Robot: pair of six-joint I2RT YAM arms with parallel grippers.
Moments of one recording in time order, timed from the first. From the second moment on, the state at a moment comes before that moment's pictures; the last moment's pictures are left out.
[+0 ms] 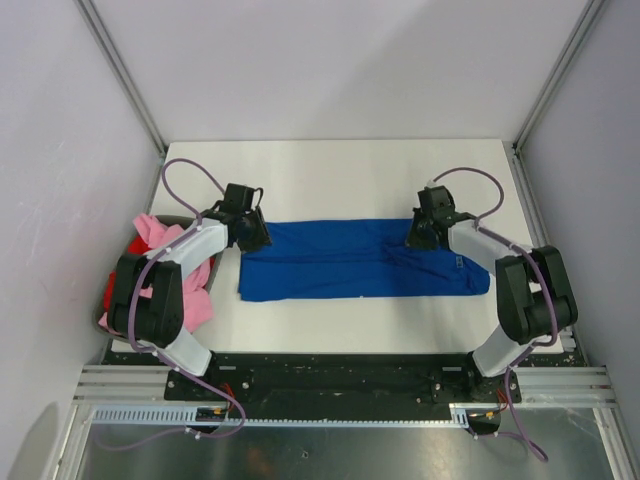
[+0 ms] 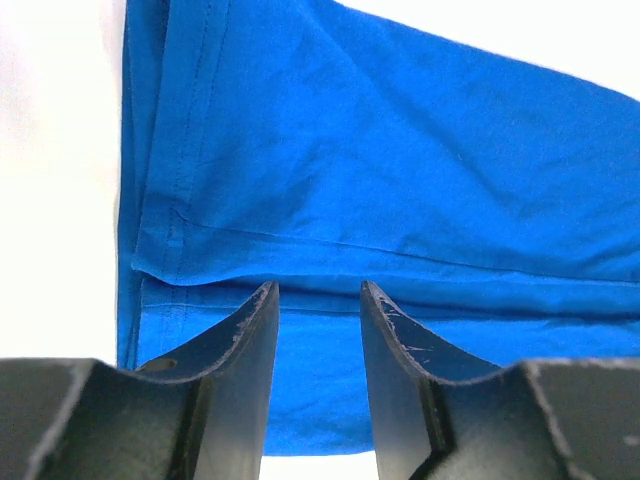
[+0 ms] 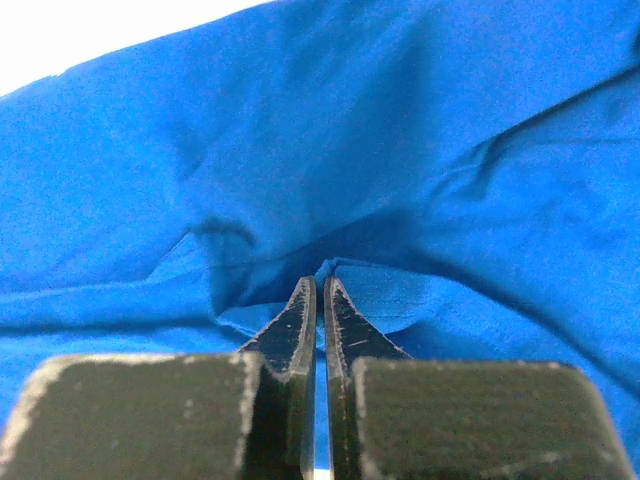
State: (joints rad) left arm -0.25 1.59 1.01 -0.43 0.01 -0.58; right arm 0.27 1.65 0.99 -0.29 0.01 0.52
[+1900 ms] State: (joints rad) left arm -0.88 2.18 1.68 -0.37 0.20 -0.50; right arm 0.07 1.35 0.81 -0.37 0.09 0.62
